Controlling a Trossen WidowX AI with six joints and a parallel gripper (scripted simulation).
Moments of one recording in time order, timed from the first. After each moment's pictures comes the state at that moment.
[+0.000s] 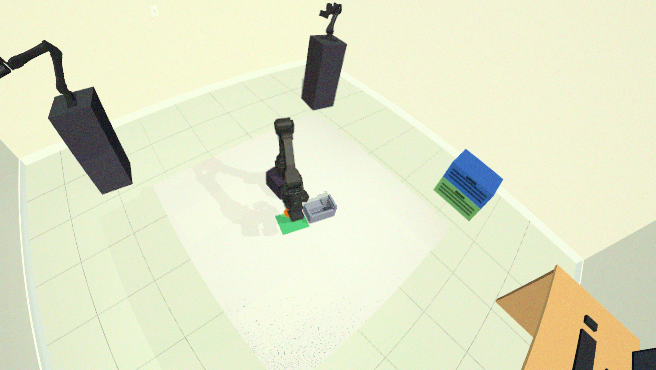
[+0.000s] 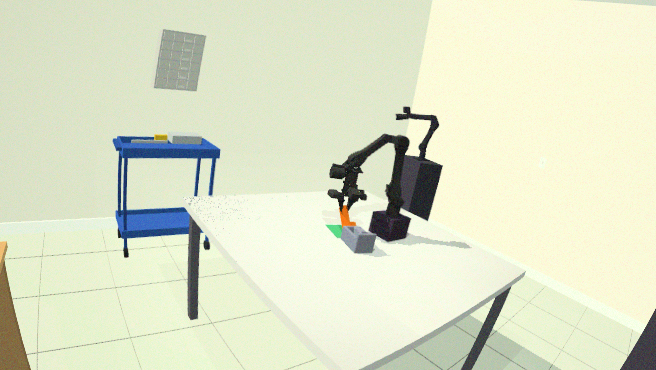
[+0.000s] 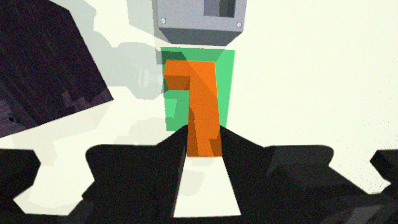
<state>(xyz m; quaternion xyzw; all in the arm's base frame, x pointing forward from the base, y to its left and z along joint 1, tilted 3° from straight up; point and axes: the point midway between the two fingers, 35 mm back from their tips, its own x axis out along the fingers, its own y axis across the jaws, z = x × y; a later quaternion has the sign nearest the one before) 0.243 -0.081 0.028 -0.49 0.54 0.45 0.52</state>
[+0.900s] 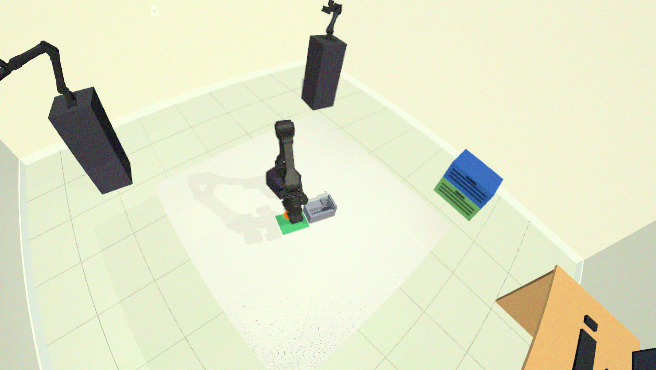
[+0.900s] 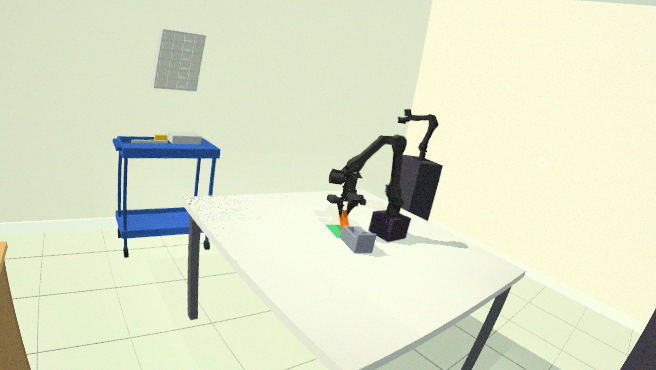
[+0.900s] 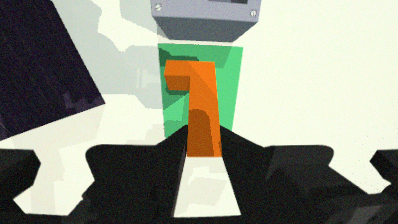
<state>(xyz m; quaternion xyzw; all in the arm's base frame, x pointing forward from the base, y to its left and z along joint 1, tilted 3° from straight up) 0.242 -0.082 0.004 -0.49 0.54 0.45 0.52</state>
